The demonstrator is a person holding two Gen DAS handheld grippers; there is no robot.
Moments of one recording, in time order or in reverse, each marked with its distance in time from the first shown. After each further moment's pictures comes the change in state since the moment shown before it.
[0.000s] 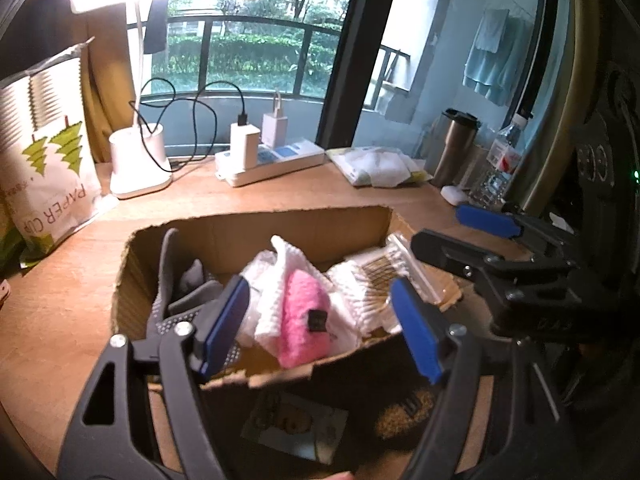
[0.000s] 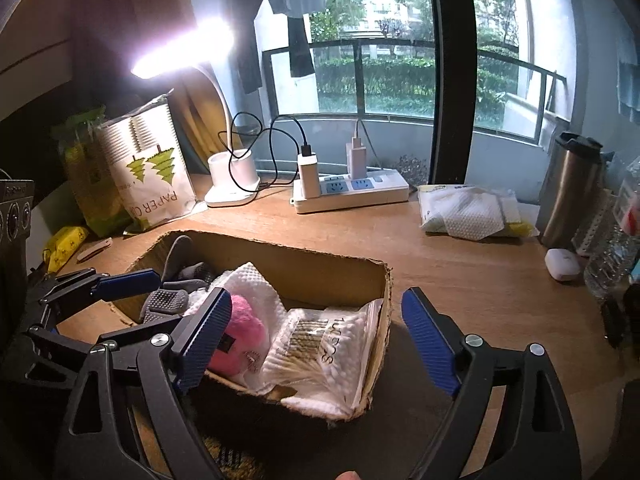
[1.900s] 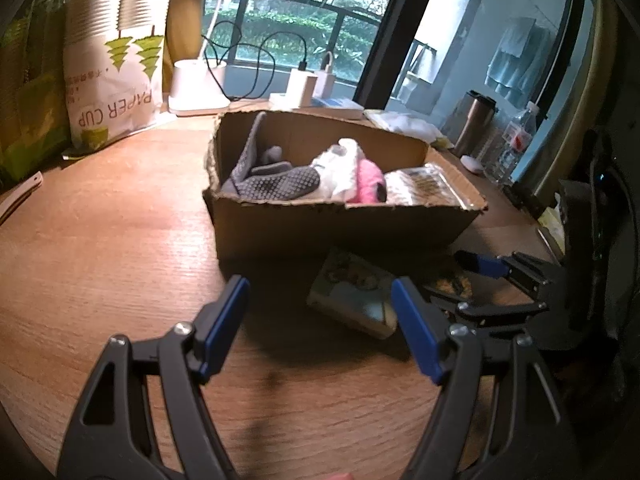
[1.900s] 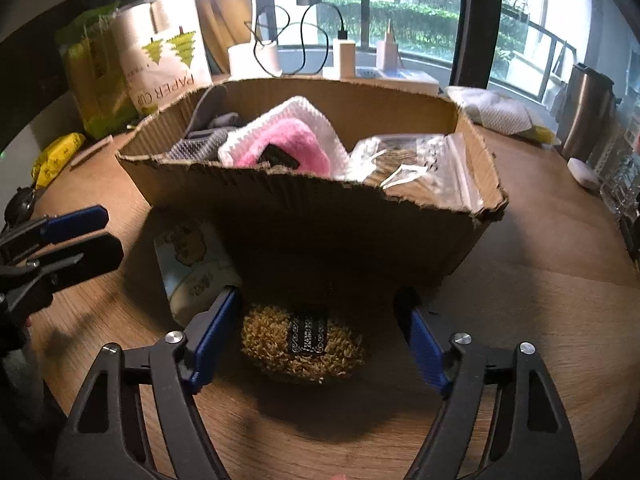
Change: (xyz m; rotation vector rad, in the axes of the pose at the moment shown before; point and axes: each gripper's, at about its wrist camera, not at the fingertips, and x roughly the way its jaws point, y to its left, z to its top) left arm -0.038 0.048 -0.086 -0.108 0.066 0.024; right arm 0.027 0.064 -0.094 -0.031 0.253 -0.046
